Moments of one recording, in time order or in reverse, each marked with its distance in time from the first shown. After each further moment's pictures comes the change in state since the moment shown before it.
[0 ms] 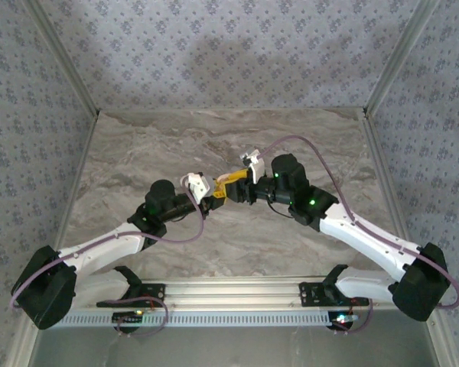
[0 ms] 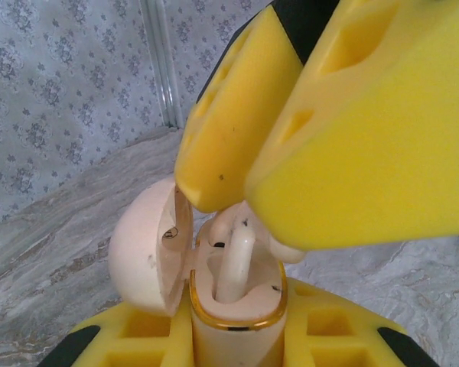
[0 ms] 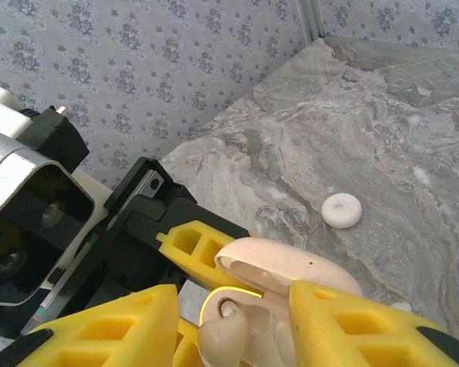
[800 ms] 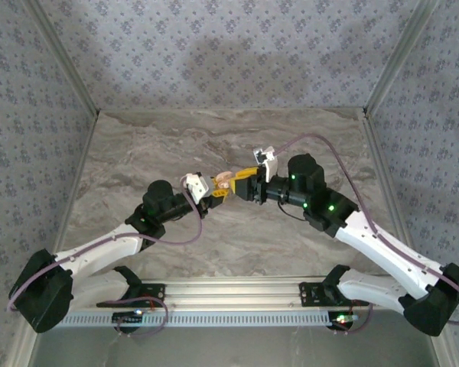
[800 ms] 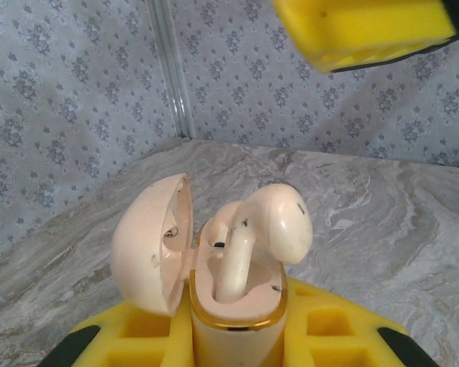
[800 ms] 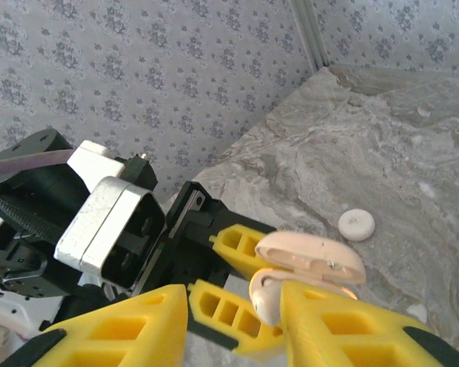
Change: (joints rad) left arm -0.002 -0.031 0.002 -0.008 -0.026 0.041; right arm 0.000 -0.140 0.046 -0.113 0.011 0.100
